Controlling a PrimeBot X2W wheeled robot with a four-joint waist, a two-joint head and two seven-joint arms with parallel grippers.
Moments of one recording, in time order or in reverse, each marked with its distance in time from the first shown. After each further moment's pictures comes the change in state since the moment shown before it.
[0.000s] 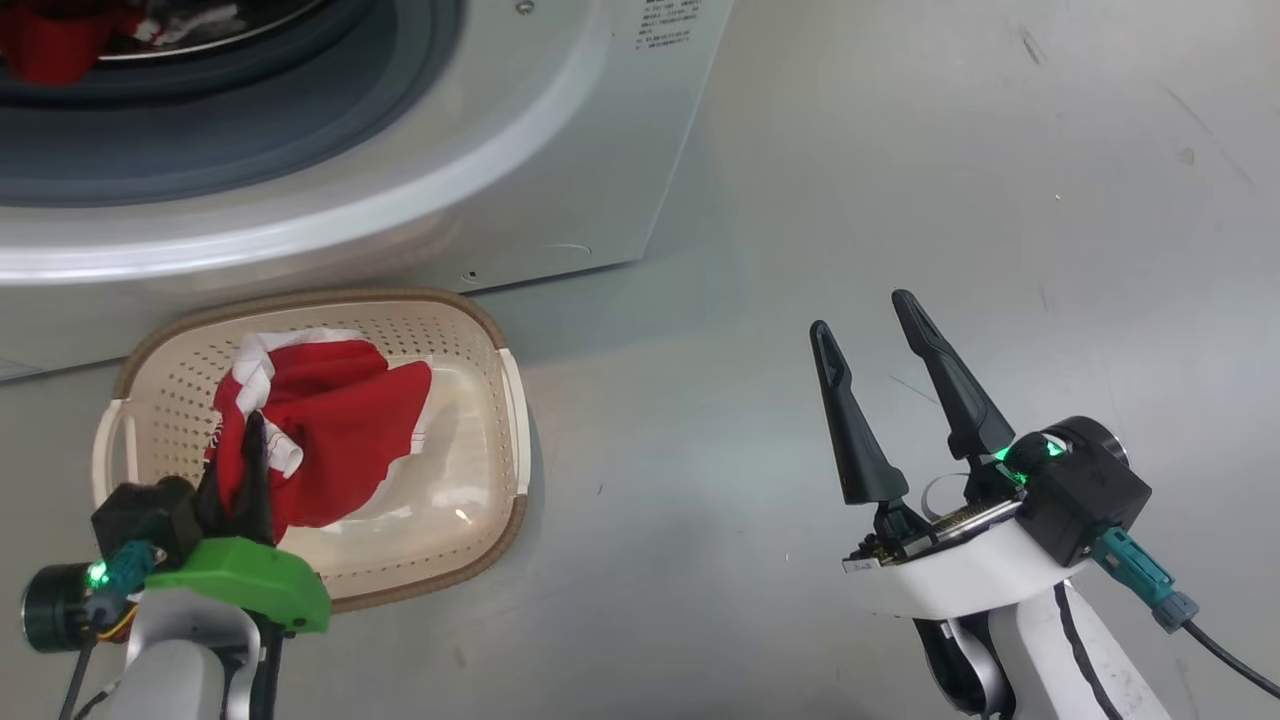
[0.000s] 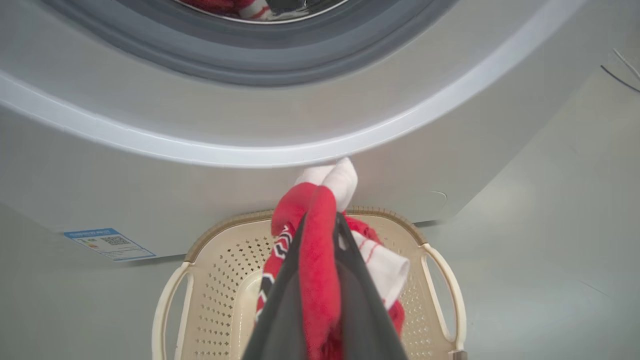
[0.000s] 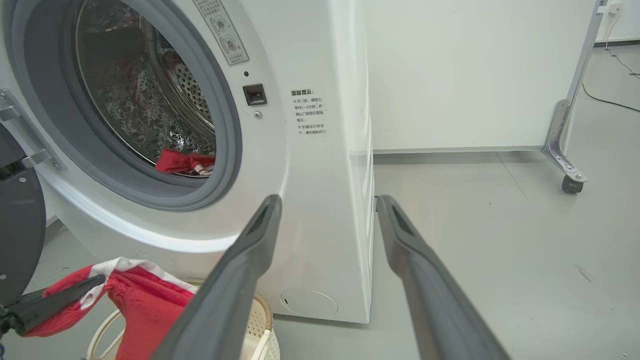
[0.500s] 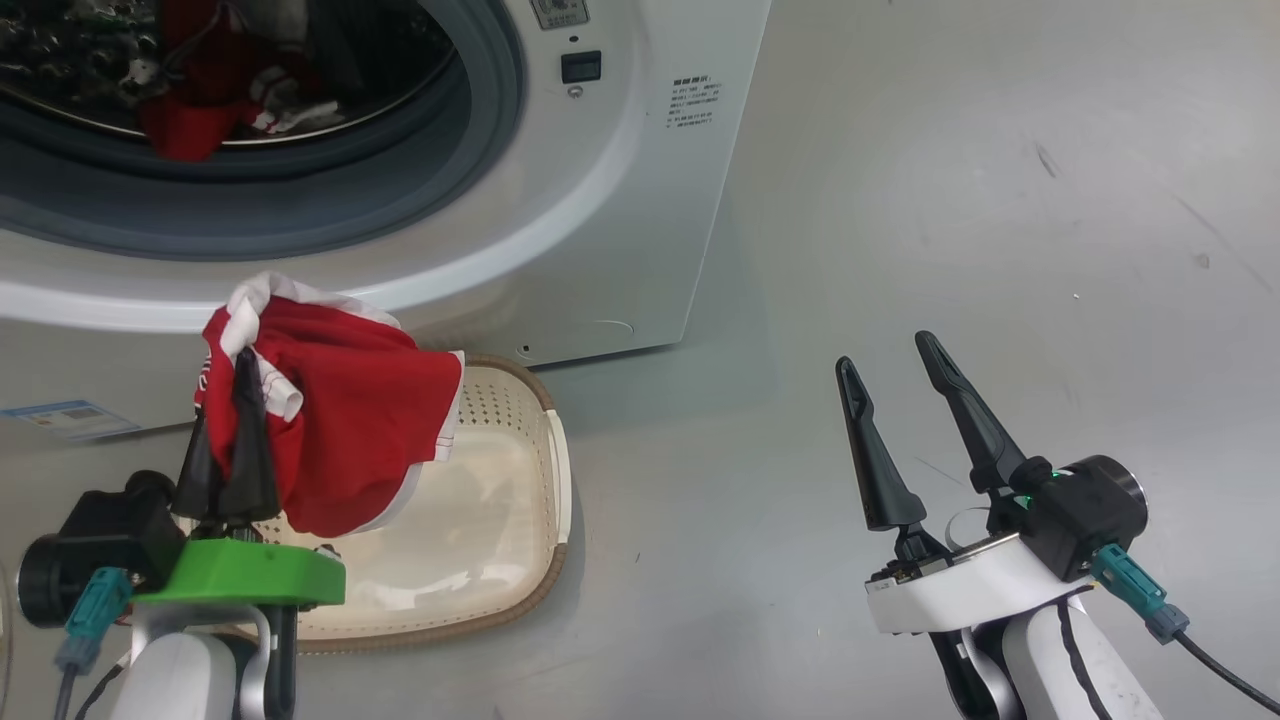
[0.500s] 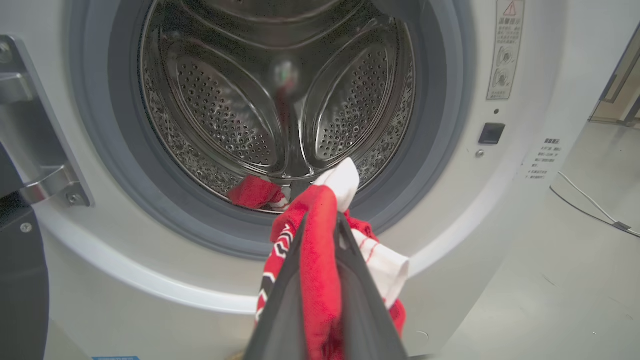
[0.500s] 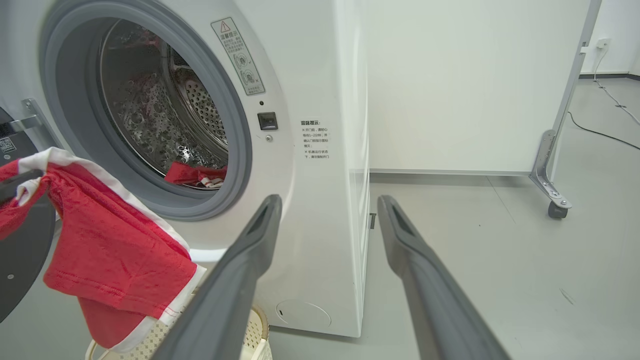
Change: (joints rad) left arm 0.012 -0.035 0.014 -0.187 -0.007 -0.005 -0.080; right arm 0.036 0.000 -0.045 0.066 -0.032 0.000 0.000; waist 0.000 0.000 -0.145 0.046
